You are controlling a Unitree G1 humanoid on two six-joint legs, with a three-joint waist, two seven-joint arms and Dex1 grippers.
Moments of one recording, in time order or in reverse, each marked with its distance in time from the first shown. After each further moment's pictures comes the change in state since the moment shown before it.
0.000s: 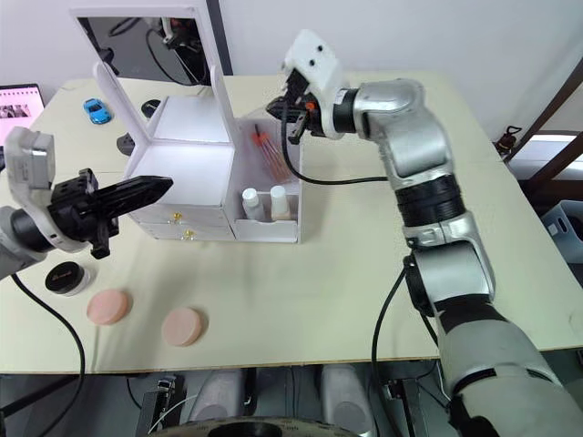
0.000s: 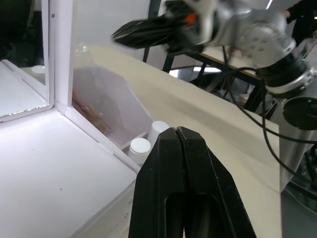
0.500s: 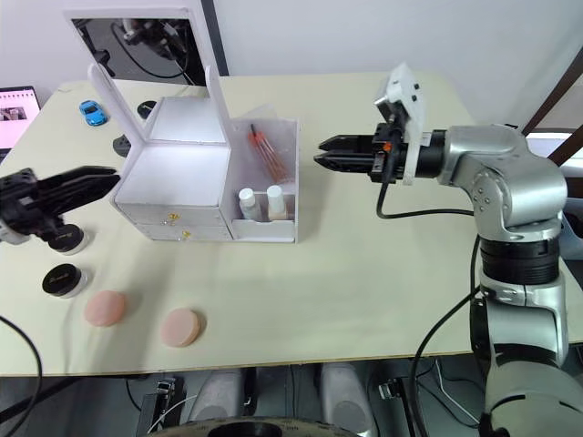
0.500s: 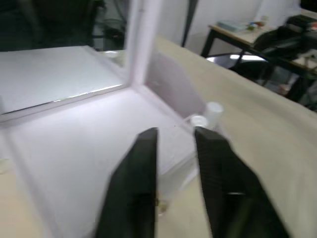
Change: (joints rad) left arm 0.071 0.168 0.135 0.278 0.178 -0.059 -0.217; right arm 0.381 -0.282 -0.225 -0.319 0.307 0.138 0.139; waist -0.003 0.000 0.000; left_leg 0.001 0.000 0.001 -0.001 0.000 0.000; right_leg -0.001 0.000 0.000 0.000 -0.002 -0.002
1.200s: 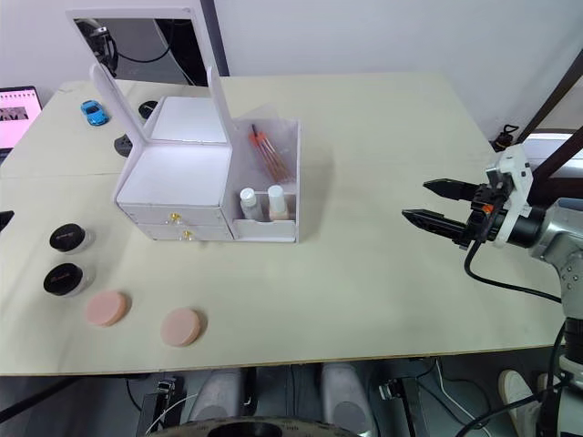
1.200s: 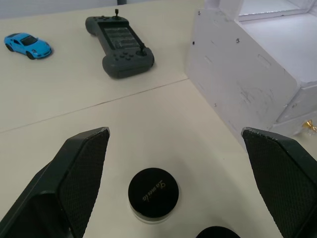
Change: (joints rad) left arm -0.022 0.124 0.036 0.808 0.414 -0.501 -0.314; right arm 0.469 -0.174 -0.273 0.102 0.054 -0.191 0.005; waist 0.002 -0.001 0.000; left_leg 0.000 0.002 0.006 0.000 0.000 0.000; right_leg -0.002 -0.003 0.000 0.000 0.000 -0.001
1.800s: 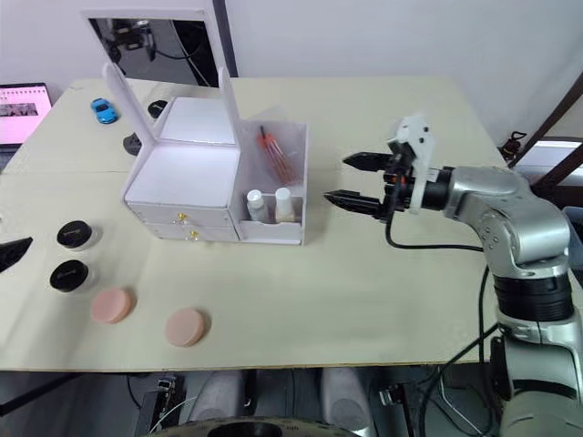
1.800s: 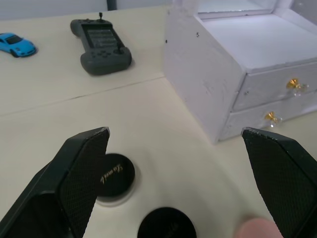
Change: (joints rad) left arm 0.434 -0.334 0.321 -0.750 -0.127 0.218 0.220; right arm -0.375 0.142 0.338 -0.130 0.016 0.138 -0.160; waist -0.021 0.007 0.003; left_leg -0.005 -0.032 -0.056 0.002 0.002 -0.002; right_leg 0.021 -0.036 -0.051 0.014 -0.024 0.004
